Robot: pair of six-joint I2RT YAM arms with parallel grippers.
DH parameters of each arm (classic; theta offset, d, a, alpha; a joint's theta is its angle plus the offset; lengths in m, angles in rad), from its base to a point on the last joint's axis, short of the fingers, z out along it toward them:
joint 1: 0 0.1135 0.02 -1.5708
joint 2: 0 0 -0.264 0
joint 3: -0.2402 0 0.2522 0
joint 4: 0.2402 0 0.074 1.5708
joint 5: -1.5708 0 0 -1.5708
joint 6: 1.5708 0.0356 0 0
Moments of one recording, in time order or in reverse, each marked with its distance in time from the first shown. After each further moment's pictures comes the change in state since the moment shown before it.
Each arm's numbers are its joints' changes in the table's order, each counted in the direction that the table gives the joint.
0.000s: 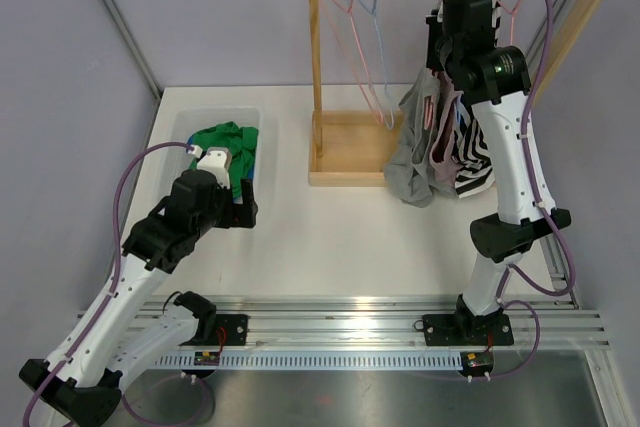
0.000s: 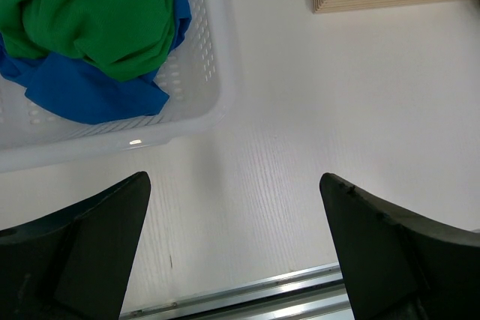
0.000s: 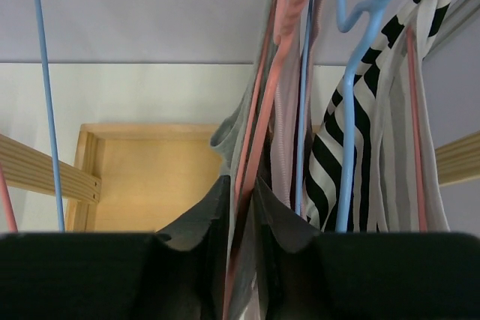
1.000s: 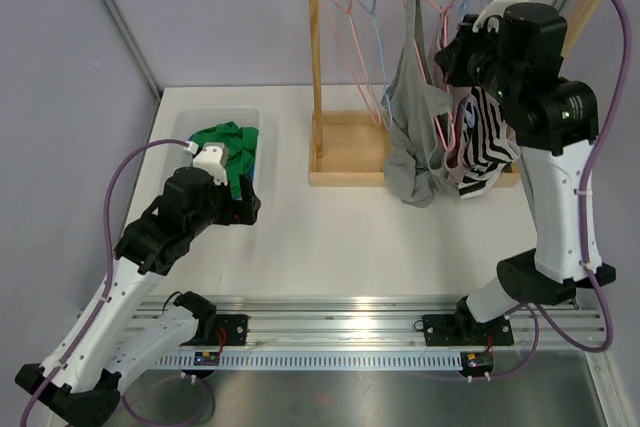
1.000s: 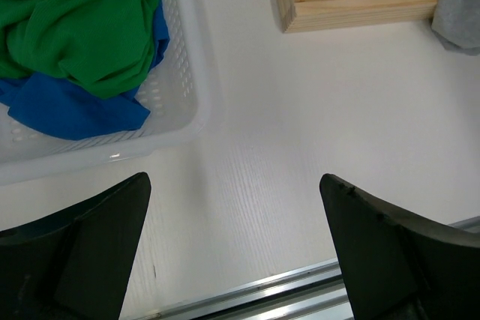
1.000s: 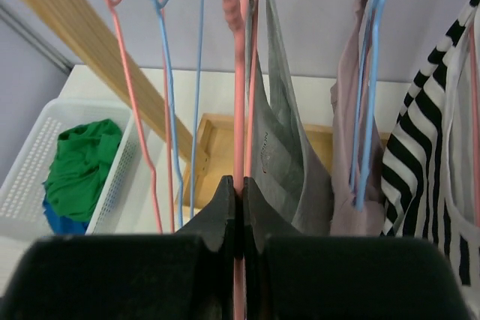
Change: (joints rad) left arm -0.003 -0.013 -0.032 -0.005 -0.040 -0.017; right arm -0.005 -0.244 0.079 0.009 0.290 0.120
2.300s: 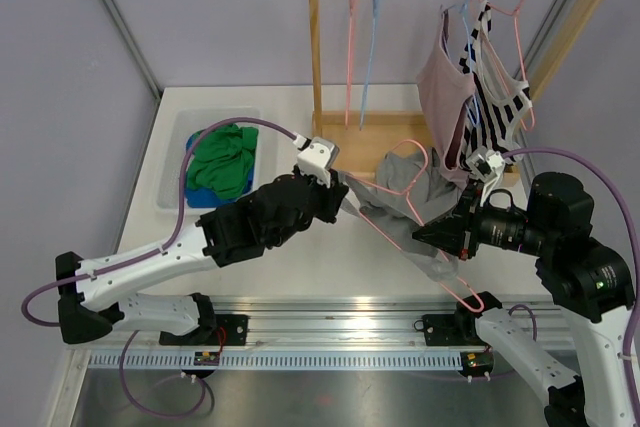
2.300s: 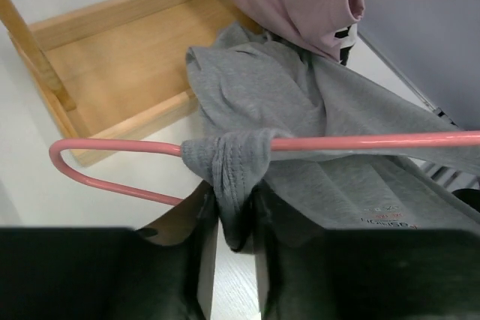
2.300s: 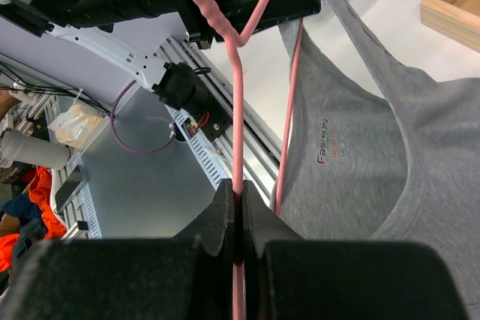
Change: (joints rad) left arm -0.694 0.401 -0.225 -0.487 0.333 -0.041; right arm -0.002 -0.901 1.083 -0.032 0.855 0.087
